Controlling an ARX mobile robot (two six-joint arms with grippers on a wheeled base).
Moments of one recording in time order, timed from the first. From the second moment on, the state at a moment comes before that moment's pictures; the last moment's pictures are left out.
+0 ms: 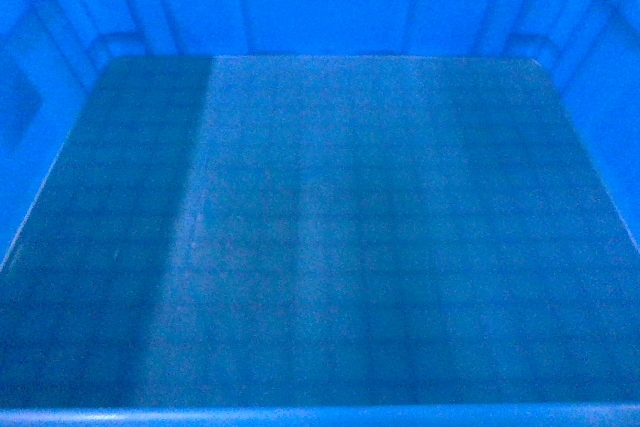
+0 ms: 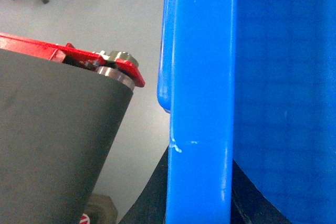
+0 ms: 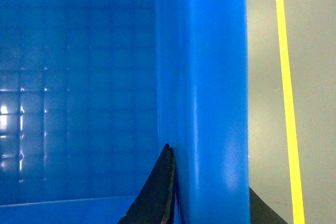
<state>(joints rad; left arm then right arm) -0.51 0.93 0.70 -0.52 -0.60 -0.26 0.49 0.94 0.70 -0.46 0.42 0.25</state>
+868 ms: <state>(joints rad) -0.51 0.93 0.70 -0.52 -0.60 -0.26 0.49 0.94 0.70 -0.45 0.42 0.25</state>
